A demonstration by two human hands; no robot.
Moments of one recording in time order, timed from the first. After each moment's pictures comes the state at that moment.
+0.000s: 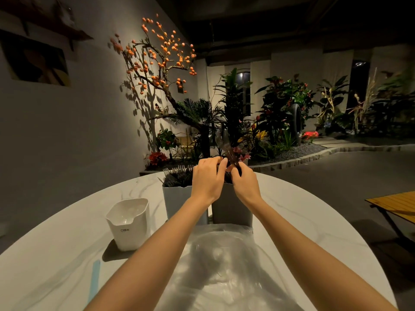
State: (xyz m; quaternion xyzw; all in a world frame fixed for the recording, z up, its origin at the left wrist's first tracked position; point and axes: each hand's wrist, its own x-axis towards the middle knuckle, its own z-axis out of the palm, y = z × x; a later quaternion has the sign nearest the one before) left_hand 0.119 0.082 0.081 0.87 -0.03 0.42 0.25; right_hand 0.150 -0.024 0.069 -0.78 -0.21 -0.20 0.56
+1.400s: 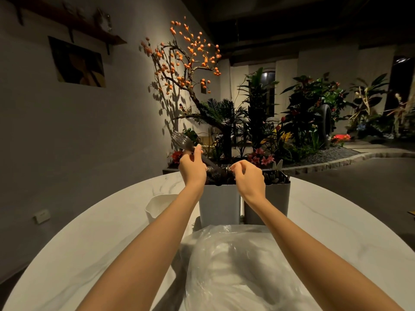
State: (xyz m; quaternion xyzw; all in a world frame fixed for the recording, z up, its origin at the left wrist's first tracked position) left_hand 0.082 0.166 0.111 0.62 0.14 0.47 0.61; right_hand 0.133 0.048 0.075 -0.79 -0.22 -0.24 0.52
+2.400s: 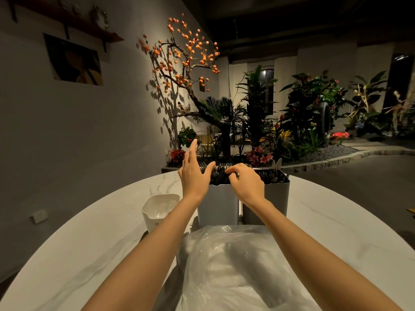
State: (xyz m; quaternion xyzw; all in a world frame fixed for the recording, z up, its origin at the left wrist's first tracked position) left_hand 0.090 0.177 0.079 0.81 0.07 0.48 0.33; right_hand 0.143 0.046 0.068 -0.85 -0.27 -0.24 0.38
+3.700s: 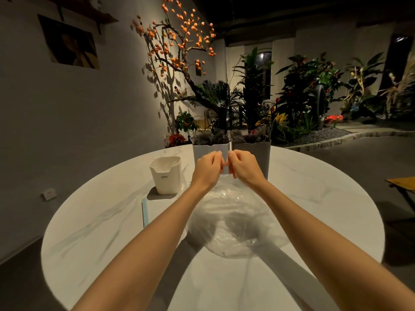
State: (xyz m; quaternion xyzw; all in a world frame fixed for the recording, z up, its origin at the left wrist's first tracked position) left_hand -0.009 0.105 0.032 0.84 0.01 0.34 0.41; right_hand 0.041 -0.008 0.039 -0.80 -0.30 -0.14 0.51
